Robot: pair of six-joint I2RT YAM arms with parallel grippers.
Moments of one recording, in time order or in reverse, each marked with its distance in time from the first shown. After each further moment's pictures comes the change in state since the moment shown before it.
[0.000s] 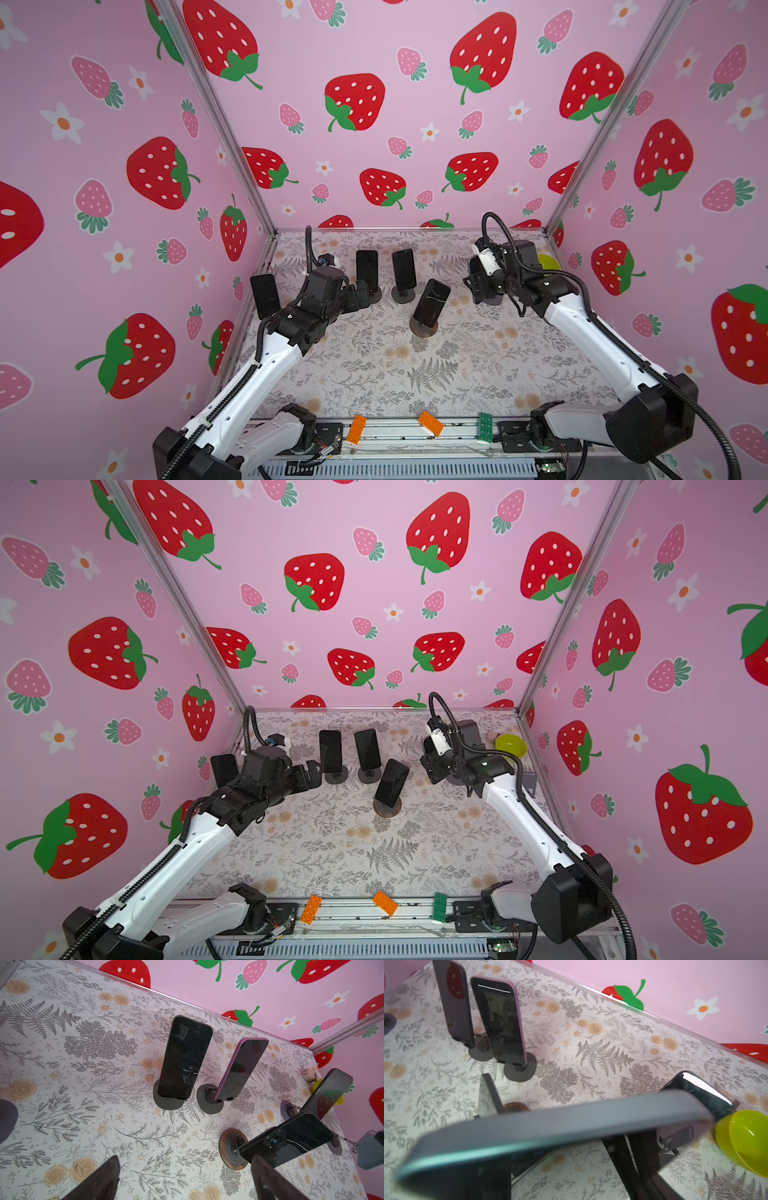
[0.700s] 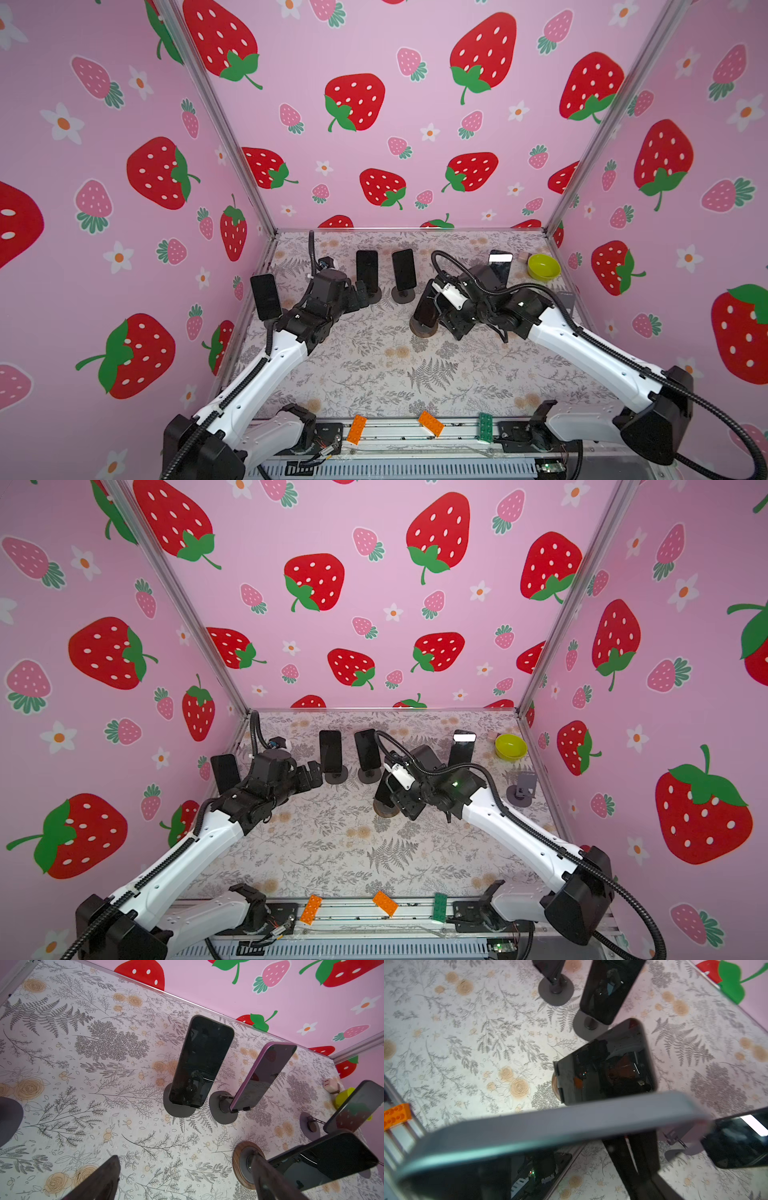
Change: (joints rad) left arm 0.015 0.033 -0.100 0.137 -0.057 -0.012; right arm 0.384 0.009 0.016 -0.192 0.081 0.022
